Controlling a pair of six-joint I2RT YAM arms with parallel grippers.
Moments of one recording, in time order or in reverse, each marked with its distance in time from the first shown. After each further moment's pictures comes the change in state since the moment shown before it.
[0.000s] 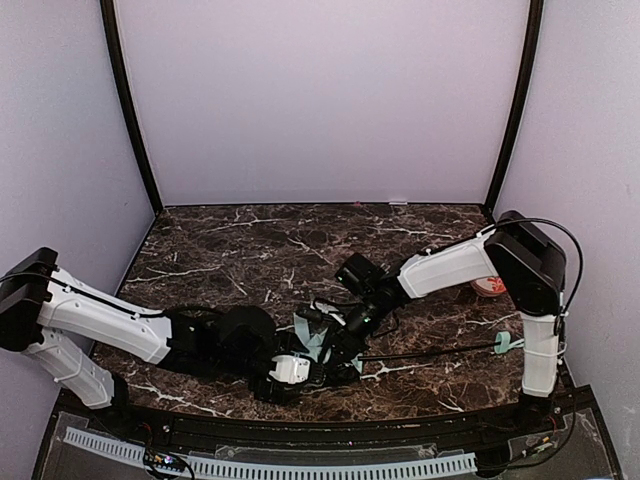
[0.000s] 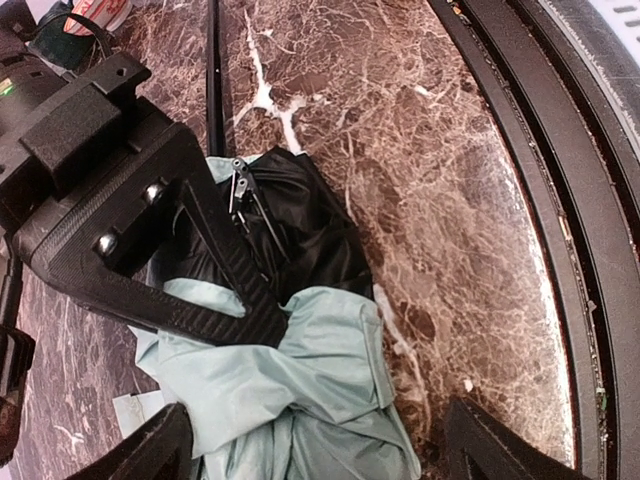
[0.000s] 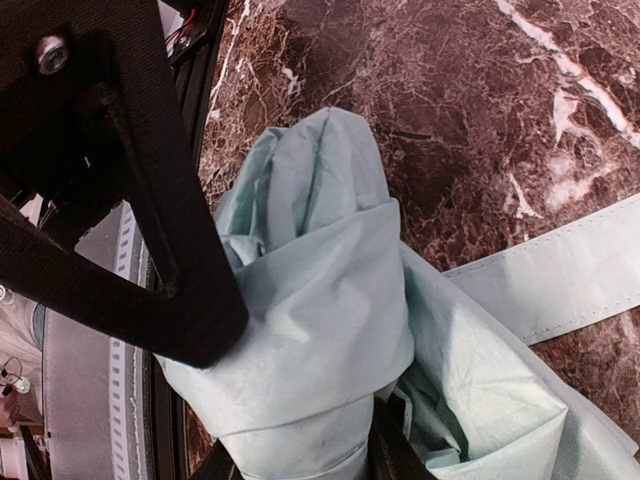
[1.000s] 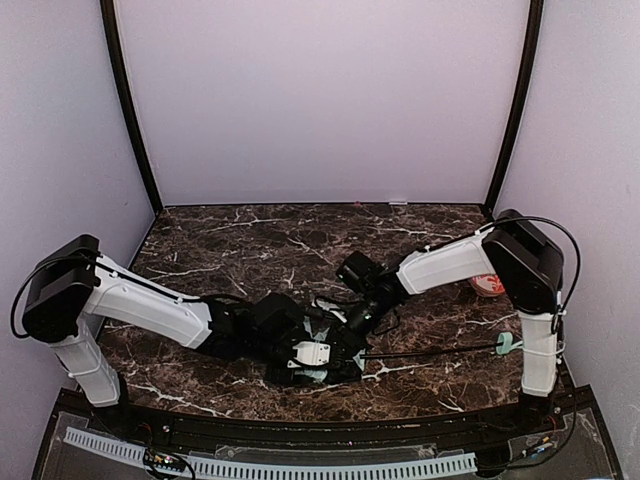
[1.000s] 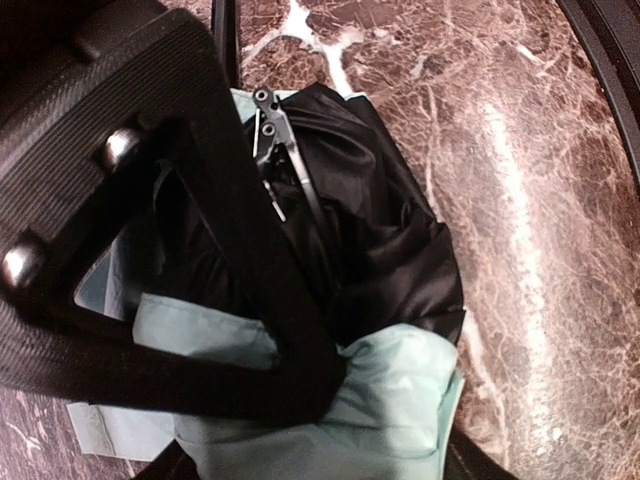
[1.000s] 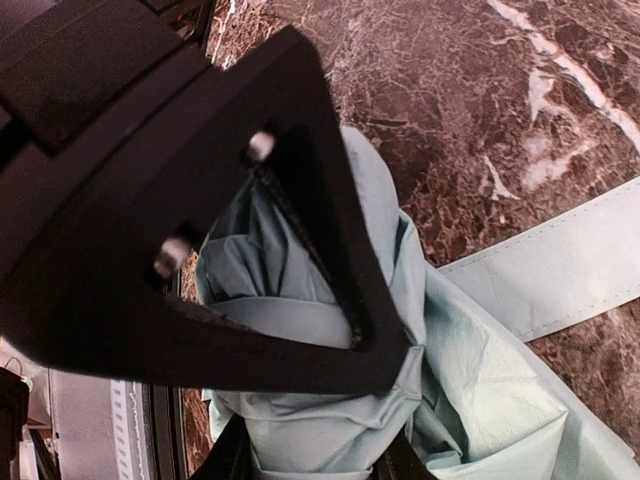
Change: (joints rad) left arm 0.087 0.232 0.180 -0.098 0.012 -0.050; right arm -0.014 0.019 0.031 -0.045 -0.005 -0.008
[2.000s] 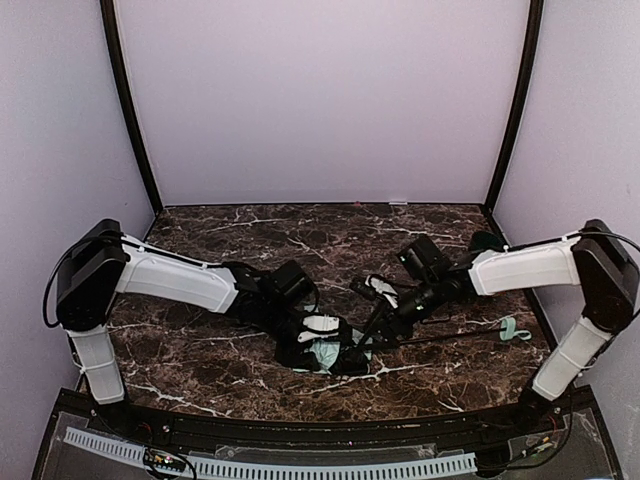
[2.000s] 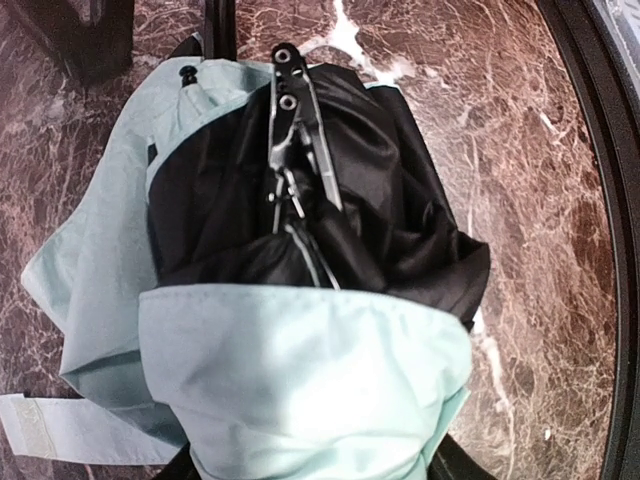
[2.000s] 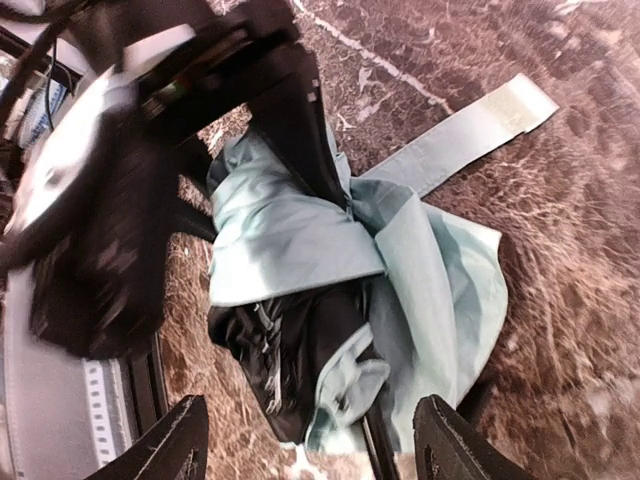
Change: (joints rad) left arm 0.124 0.160 0.272 -0.304 0.288 -0.047; right arm -0.146 -0.401 -0.341 0.115 0.134 0.049
